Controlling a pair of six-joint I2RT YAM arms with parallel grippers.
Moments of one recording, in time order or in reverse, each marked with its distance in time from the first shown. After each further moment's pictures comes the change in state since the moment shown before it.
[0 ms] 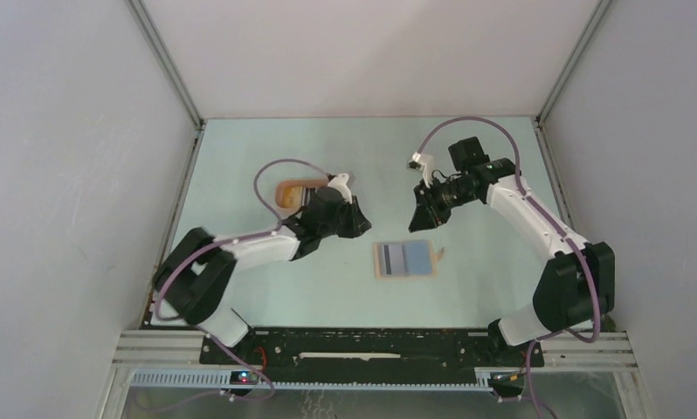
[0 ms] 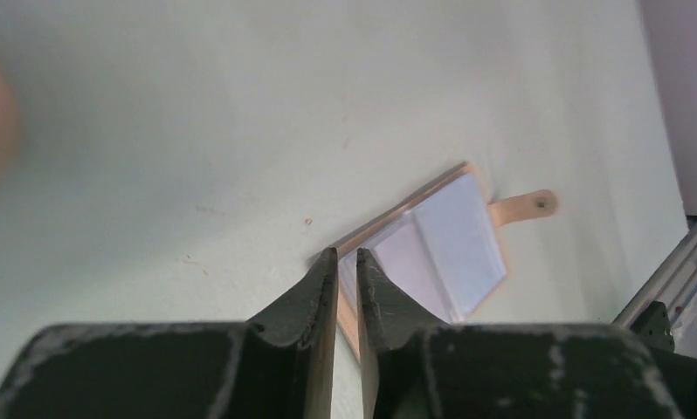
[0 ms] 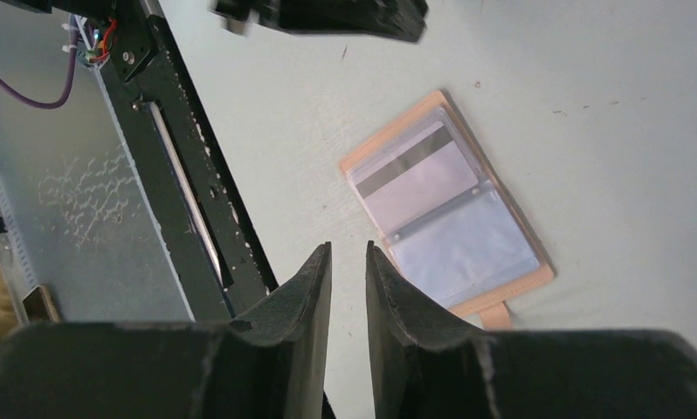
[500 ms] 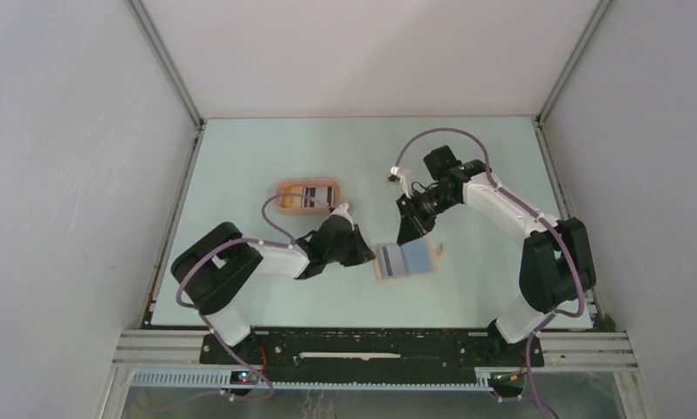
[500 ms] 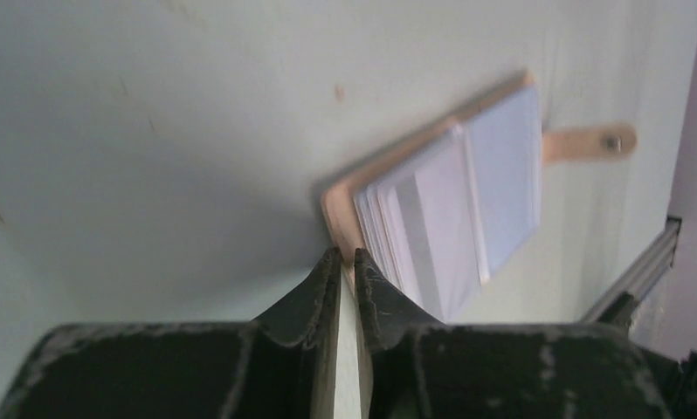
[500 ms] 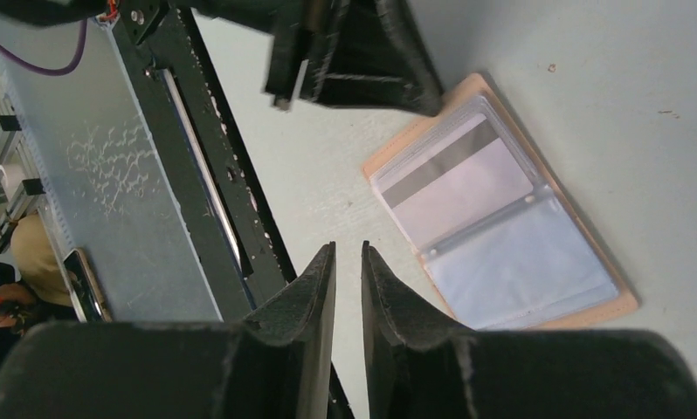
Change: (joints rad) left arm -0.117 0.037 -0.197 0.142 -0.037 -0.276; right arm 0.097 0.136 0.002 0.002 0.006 0.023
